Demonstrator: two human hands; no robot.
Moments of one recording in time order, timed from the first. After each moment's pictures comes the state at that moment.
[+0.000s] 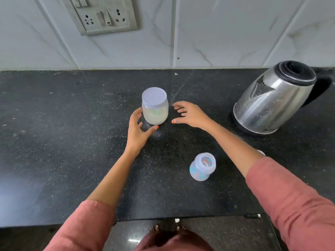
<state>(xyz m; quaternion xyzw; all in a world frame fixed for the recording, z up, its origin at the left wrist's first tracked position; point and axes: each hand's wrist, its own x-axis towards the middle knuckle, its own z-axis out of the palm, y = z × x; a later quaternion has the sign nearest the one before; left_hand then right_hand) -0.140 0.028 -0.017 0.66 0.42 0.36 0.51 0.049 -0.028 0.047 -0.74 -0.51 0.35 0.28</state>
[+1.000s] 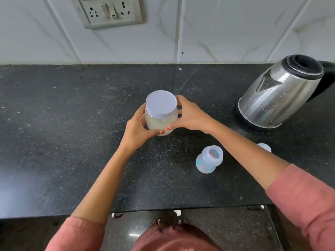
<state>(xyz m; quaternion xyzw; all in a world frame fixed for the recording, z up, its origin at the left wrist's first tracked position) -0.178 0.009 0.026 0.71 0.37 0.29 0.53 -0.012 -0.057 0.088 -0.72 -0.53 0.36 0.26</state>
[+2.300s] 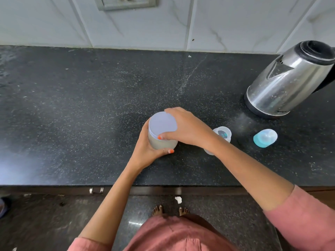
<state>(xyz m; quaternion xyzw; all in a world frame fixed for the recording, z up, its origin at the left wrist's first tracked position) -0.227 -0.068 -0.005 0.67 0.33 0.30 0.59 -0.091 -0.110 0.099 -0.74 -0.60 0.29 0.12</state>
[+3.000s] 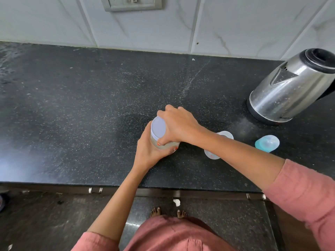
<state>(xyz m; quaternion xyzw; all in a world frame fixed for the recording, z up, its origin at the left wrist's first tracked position) -0.219 -0.072 -0.003 0.66 0.42 0.33 0.53 -0.110 -0.081 0.106 -0.73 -0.67 0.15 -0.05</state>
